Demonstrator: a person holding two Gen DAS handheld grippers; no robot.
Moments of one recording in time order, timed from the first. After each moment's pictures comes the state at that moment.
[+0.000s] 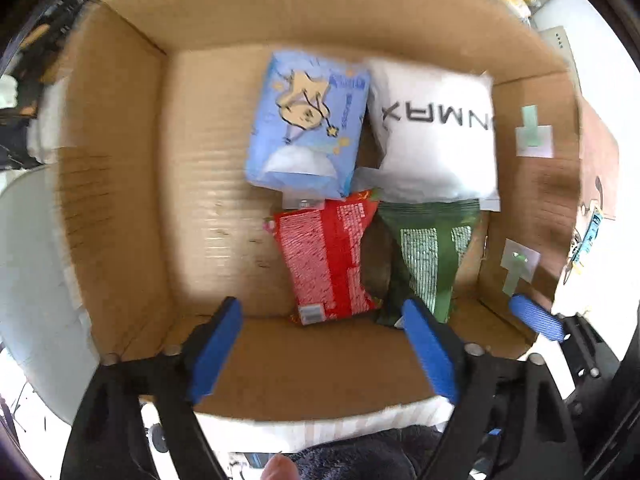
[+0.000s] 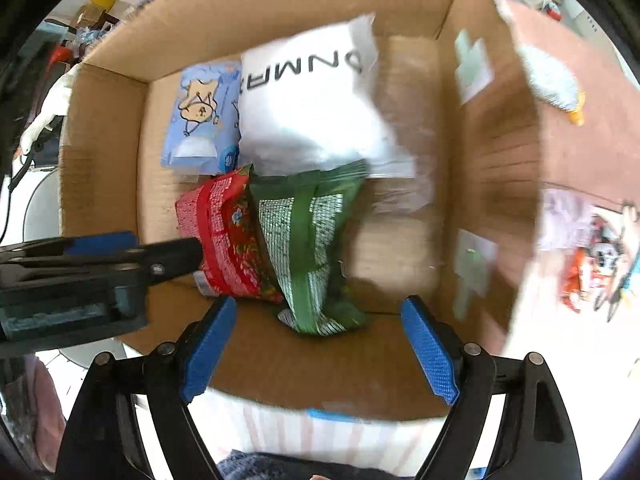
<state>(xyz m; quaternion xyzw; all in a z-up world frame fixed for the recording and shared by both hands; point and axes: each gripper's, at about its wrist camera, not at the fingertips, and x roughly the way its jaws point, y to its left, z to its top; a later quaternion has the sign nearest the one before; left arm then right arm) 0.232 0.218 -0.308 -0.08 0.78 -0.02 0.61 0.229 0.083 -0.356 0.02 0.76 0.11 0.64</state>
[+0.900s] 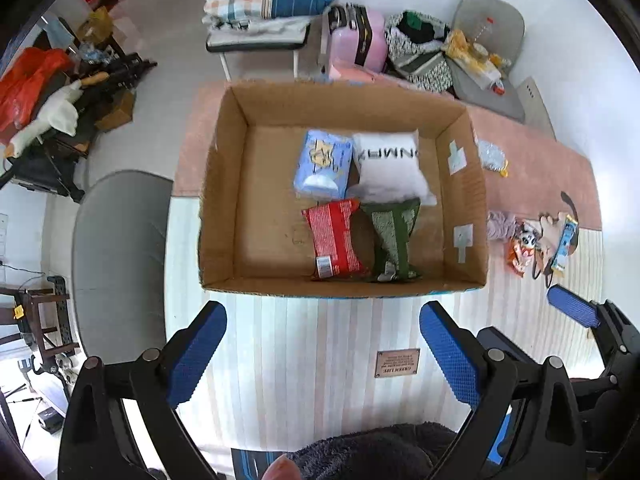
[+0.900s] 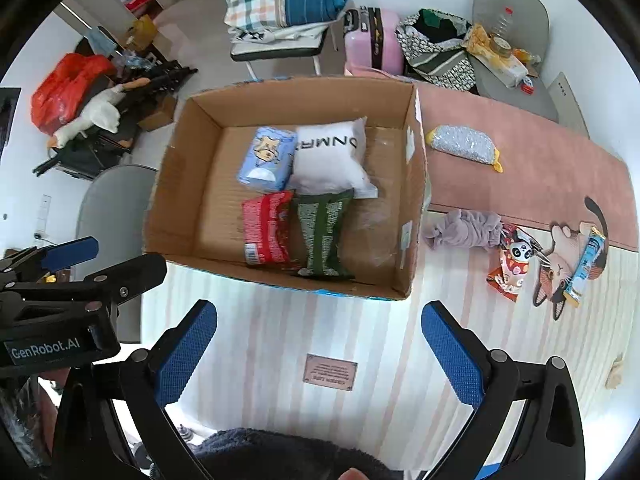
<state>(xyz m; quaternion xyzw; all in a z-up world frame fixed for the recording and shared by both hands) 0.161 0.213 -0.183 -0.06 0.66 0.03 0.75 0.160 0.052 -0.195 0.00 0.66 0.14 0.74</state>
